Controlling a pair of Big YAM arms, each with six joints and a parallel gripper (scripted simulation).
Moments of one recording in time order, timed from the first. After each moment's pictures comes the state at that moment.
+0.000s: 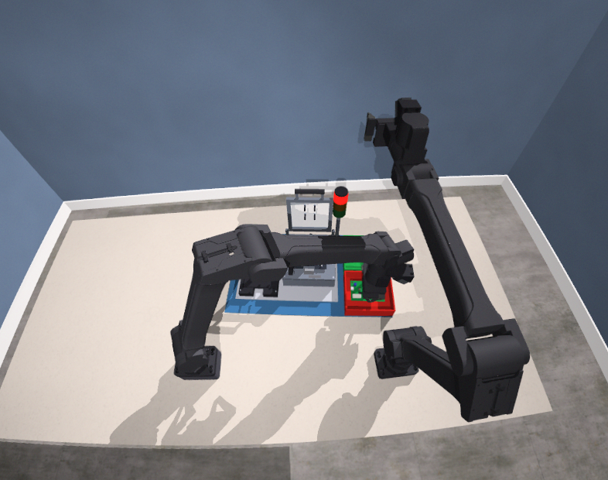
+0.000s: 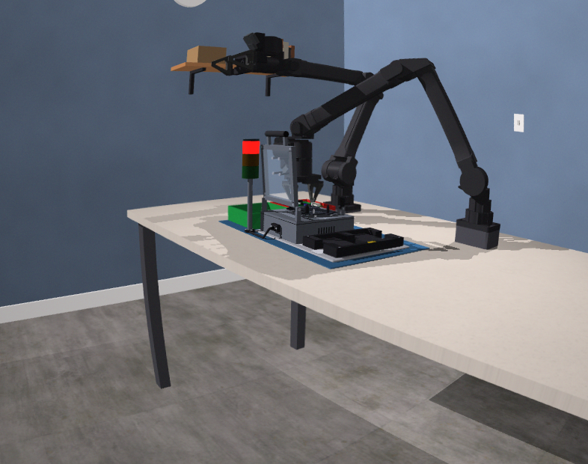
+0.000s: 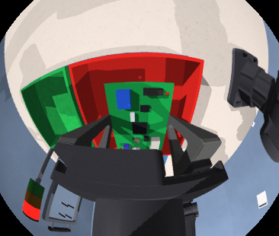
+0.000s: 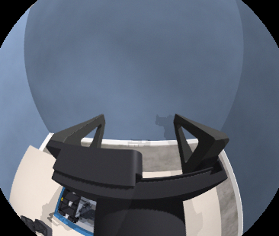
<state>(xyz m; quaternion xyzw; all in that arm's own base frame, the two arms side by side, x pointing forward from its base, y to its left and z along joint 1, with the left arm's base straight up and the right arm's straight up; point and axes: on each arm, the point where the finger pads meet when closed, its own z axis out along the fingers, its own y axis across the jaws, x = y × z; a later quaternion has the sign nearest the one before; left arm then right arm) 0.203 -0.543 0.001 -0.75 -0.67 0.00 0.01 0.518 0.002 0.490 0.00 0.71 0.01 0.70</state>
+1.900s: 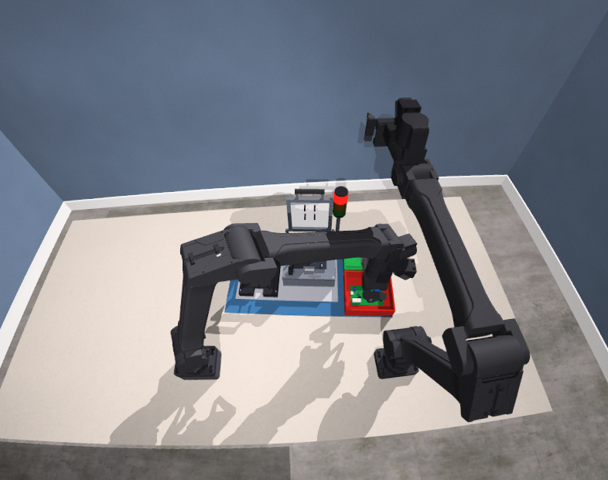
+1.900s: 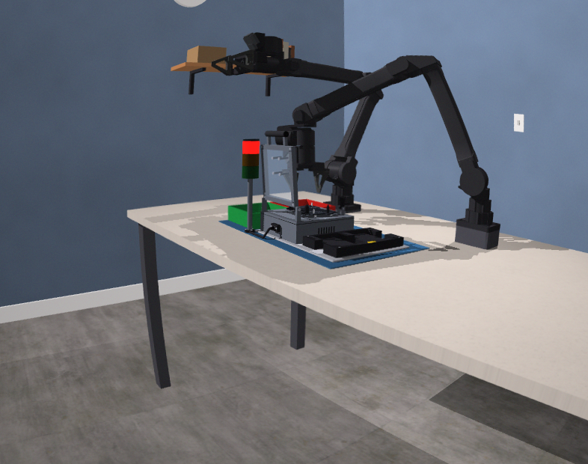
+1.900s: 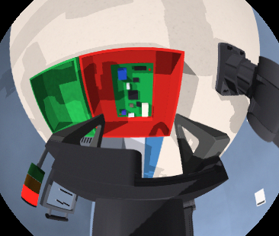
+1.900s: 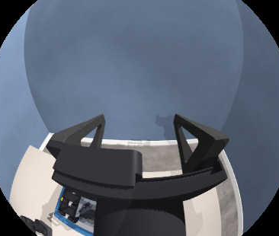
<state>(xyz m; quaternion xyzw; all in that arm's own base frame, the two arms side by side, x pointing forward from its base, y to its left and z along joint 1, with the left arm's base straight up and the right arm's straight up) 0.196 -0.535 0.040 -0.74 -0.67 0.00 0.02 0.518 0.002 0.490 0.00 0.71 0.01 0.70</state>
